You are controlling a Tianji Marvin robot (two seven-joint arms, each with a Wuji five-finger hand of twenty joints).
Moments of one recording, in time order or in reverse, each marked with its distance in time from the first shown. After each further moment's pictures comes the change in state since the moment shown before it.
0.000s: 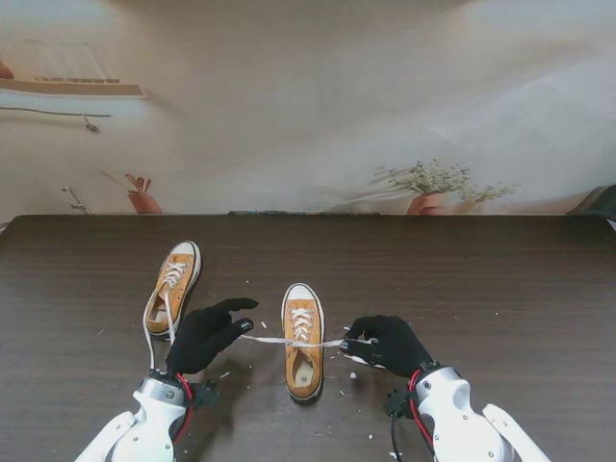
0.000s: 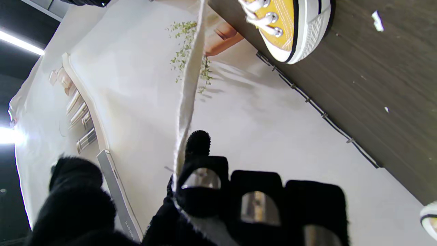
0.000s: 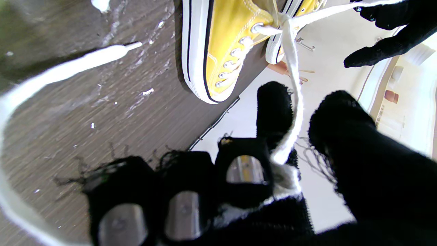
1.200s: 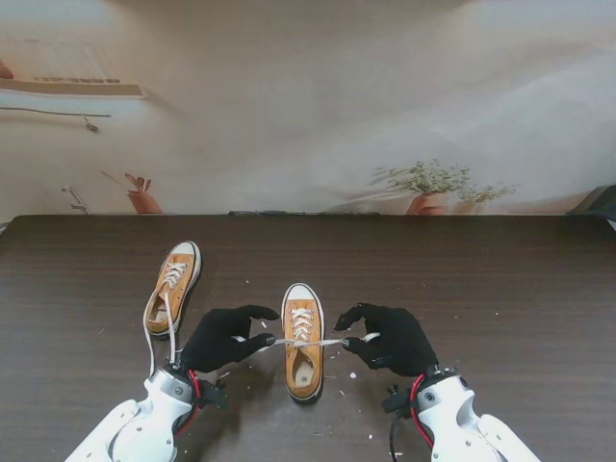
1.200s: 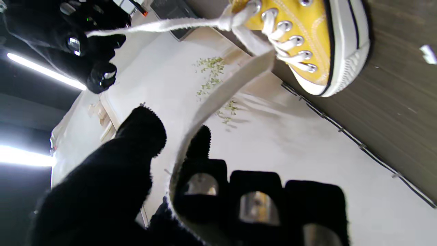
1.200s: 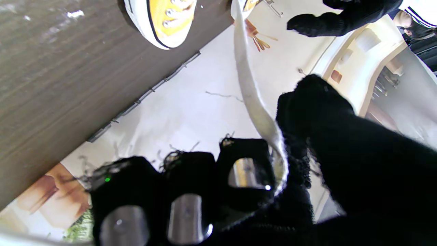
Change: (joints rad) left arm -0.056 0.028 0.043 0.020 0.008 -0.084 -0.110; right arm -0.042 -0.011 0.000 -0.024 -0.196 -0.182 -0.234; left_hand 0.194 -0.398 0.546 -0.004 0.045 -0.002 0.057 -0.002 0.000 -0.012 0.050 -0.028 0.000 -0.006 0.000 0.000 0.000 0.000 0.001 -0.023; right_hand 0.112 -0.170 0.095 0.038 -0.135 -0.165 -0.001 -0.282 0.000 -0.006 0.014 0.012 0.010 -0.037 0.002 0.027 0.010 -0.040 0.001 0.025
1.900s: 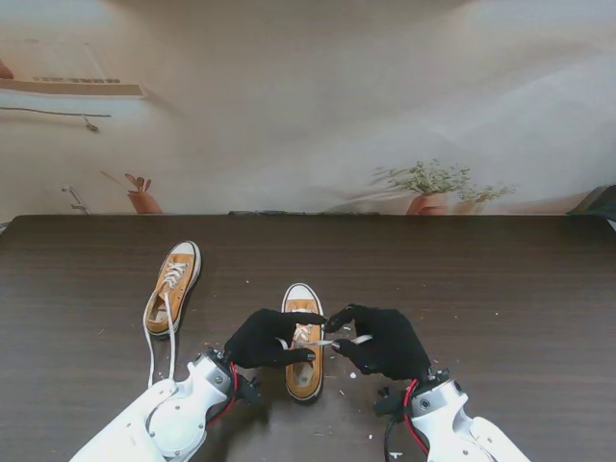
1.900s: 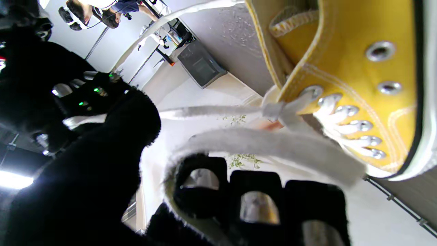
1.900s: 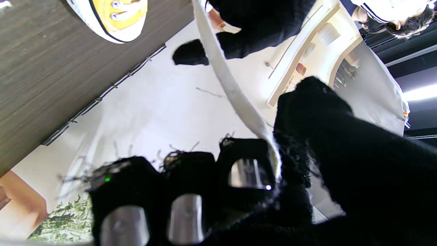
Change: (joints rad) left arm -0.189 0.010 0.228 0.112 -0.041 0.011 -0.075; right arm 0.006 -0.013 -0.025 0.015 -0.023 -0.125 -0.059; left_hand -0.051 -0.165 0.126 -0.016 0.014 0.000 -0.247 -0.107 0.000 0.000 -0.034 0.000 0.000 0.000 -0.001 0.000 0.000 0.000 0.000 -0.063; right_hand -0.002 0.011 0.009 0.000 0.000 0.000 0.014 -0.022 0.000 0.000 0.000 0.000 0.000 0.000 0.000 0.000 0.000 0.000 0.000 0.000
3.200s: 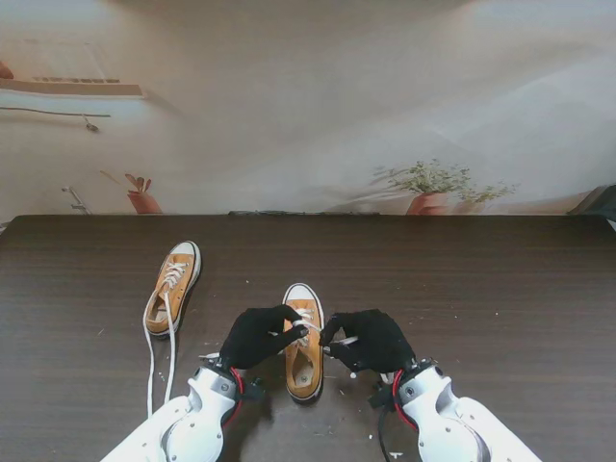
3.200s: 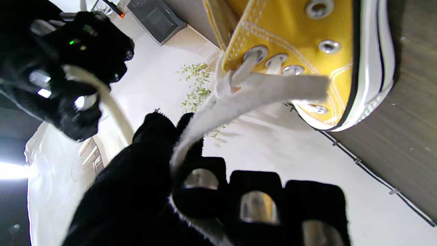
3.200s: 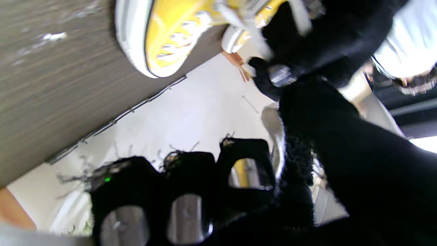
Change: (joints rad) left arm 0.056 -0.051 -0.001 0.001 0.110 0.177 0.267; right arm 0.149 0.009 -0.069 0.176 -0.080 0.002 0.050; left_hand 0.224 0.264 -0.323 0.009 0.006 -0.073 0.696 0.371 0.000 -0.011 0.000 -0.001 0.000 0.000 -0.001 0.000 0.000 0.000 0.000 -0.002; right_hand -0.030 0.018 -0.001 -0.009 0.096 -0.013 0.075 -0.002 0.000 0.000 0.002 0.012 0.000 0.000 0.000 0.000 0.000 0.000 0.000 0.000
